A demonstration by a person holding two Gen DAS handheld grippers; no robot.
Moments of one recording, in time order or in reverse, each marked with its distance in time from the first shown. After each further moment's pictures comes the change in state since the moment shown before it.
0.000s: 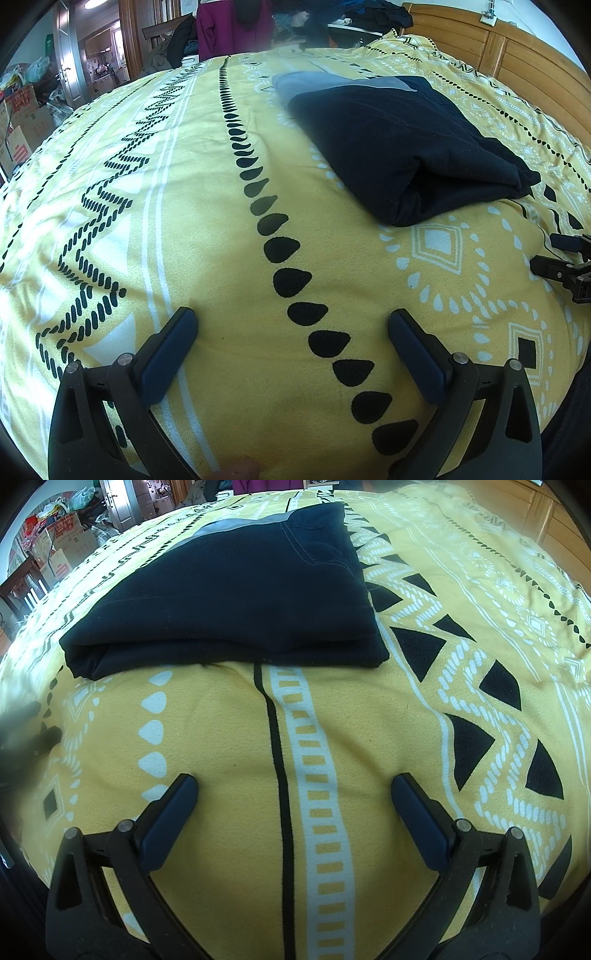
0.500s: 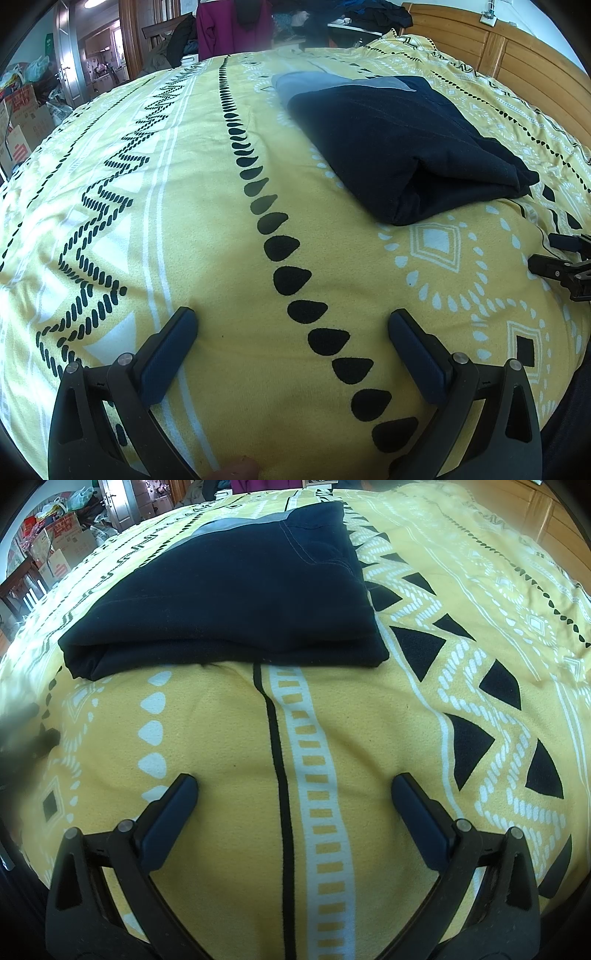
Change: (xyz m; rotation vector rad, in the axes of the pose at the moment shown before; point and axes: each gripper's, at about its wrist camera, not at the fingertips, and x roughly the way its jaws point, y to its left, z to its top) left arm -0.001 -0.002 0.000 -0.001 0.002 0.001; right arm 0.001 0.000 0.000 0.000 0.003 -0.001
